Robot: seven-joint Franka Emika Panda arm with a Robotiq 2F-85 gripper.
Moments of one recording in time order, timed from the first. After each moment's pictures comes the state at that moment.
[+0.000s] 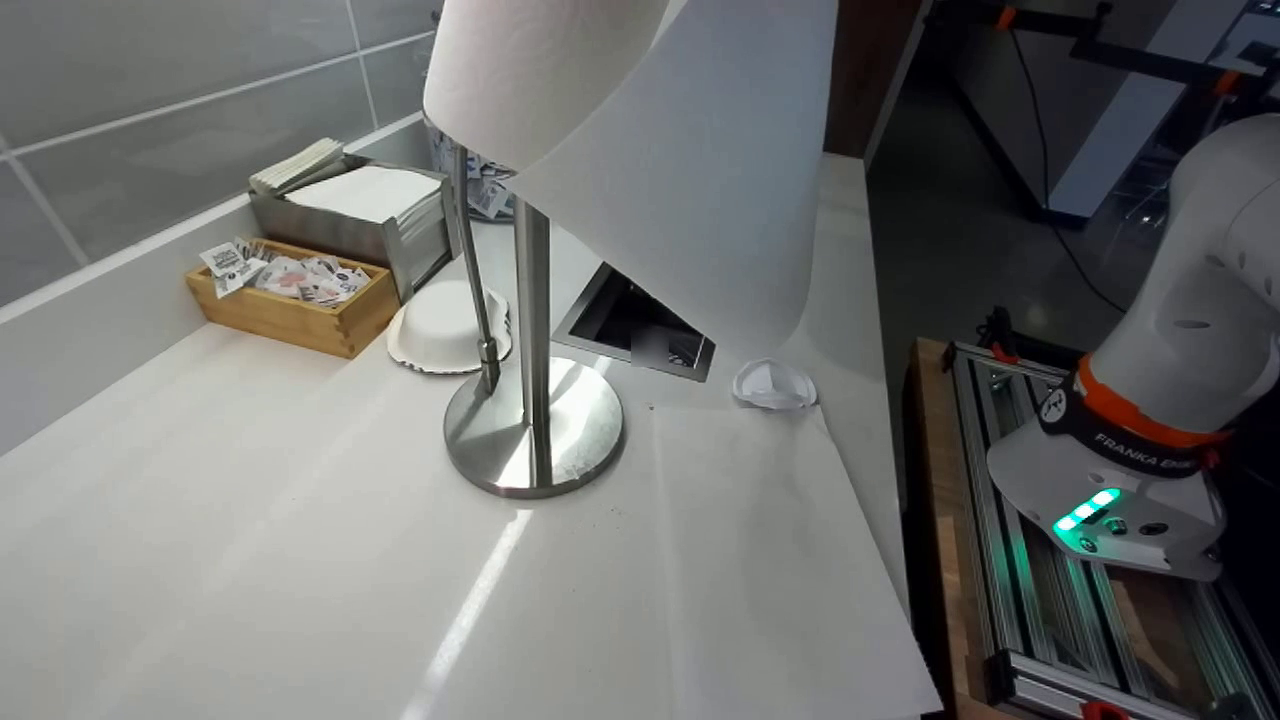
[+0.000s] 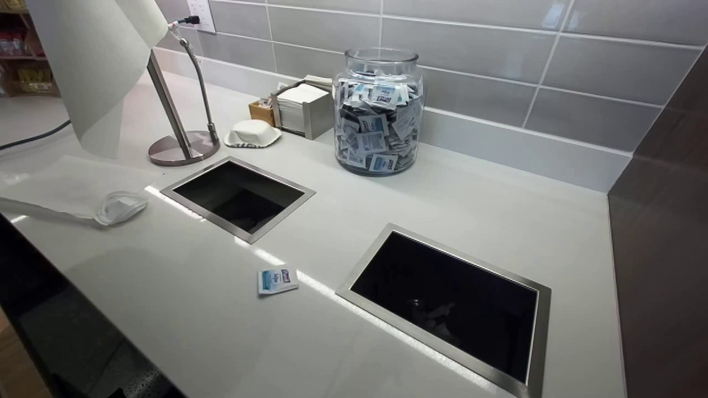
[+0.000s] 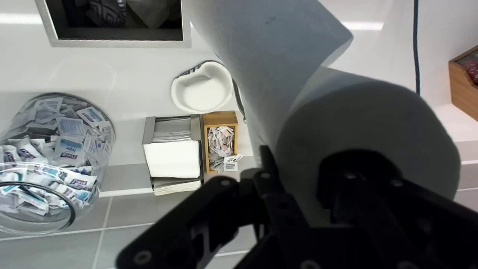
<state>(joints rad) 0.09 -0.45 0.08 -1.82 0.16 1.72 0.08</state>
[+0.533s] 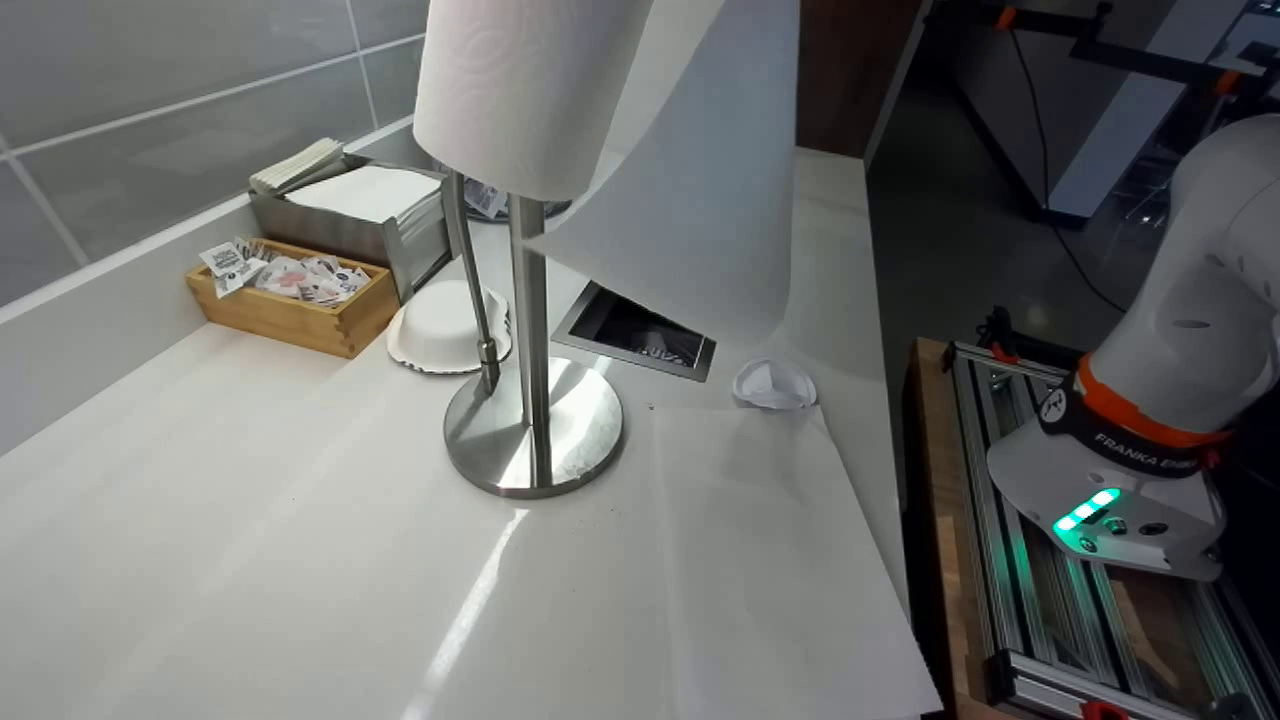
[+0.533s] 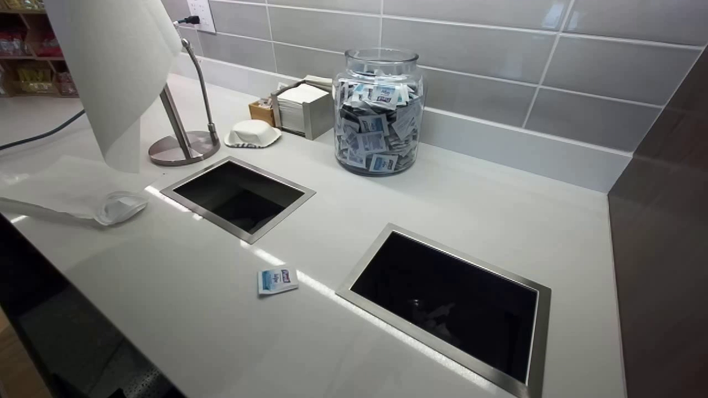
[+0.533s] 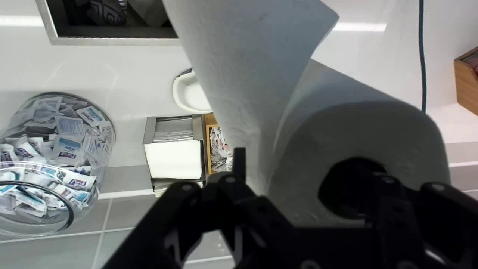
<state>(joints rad) 0.09 -0.40 0.08 -1.78 0.15 1.72 0.07</state>
